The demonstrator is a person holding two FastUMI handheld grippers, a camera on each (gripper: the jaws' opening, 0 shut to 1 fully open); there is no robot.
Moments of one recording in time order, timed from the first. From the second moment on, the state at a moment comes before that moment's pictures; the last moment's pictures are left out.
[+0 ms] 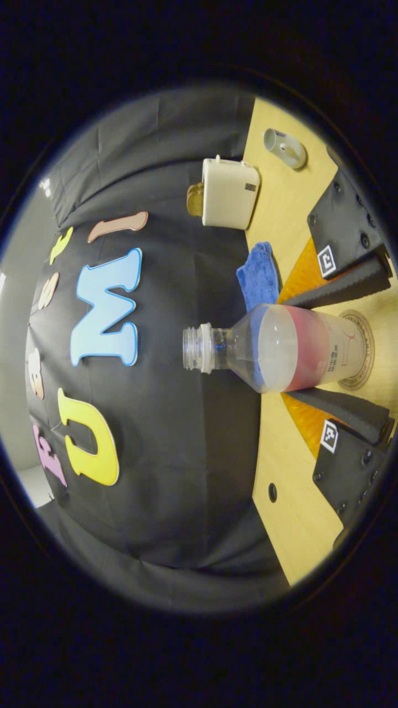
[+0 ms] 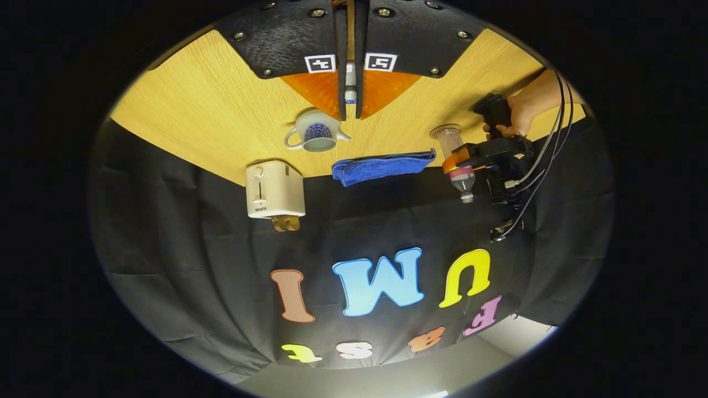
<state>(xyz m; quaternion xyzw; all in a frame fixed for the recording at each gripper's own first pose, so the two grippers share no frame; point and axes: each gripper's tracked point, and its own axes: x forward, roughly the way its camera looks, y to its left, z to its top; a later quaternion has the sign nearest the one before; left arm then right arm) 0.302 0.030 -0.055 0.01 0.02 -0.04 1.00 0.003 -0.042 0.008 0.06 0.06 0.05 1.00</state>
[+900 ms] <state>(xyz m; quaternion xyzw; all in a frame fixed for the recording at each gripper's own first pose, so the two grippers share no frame) 0.277 0.032 -0.056 0.03 0.02 -0.02 1.00 -0.005 -0.044 0.015 0.04 0.05 0.04 1.00</state>
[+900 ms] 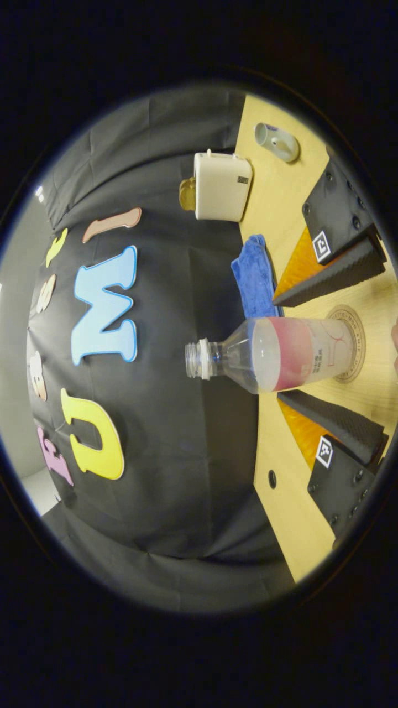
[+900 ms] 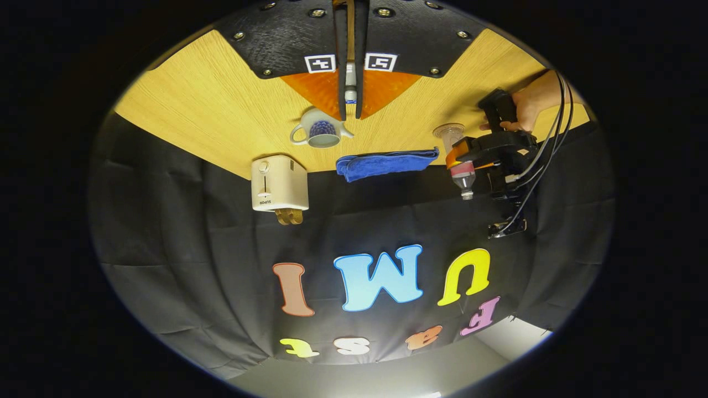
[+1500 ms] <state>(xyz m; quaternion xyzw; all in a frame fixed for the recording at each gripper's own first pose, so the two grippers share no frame) 0.136 0.010 -0.016 0.03 0.00 -0.02 1.00 0.091 -0.077 0.061 -0.02 -0.06 -0.03 1.00</state>
